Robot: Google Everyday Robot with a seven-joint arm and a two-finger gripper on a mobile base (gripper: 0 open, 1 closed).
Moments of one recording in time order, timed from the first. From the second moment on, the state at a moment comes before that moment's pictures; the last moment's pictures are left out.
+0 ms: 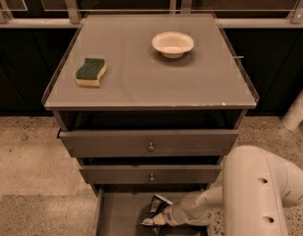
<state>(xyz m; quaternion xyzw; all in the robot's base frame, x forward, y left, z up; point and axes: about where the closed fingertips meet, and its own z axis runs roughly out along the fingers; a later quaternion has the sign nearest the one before) 0.463 -0.068 0.185 -0.16 0.95 0.23 0.12</state>
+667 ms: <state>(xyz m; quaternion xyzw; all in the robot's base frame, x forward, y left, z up) 0.462 -0.068 0.185 -0.16 0.95 0.23 0.12</state>
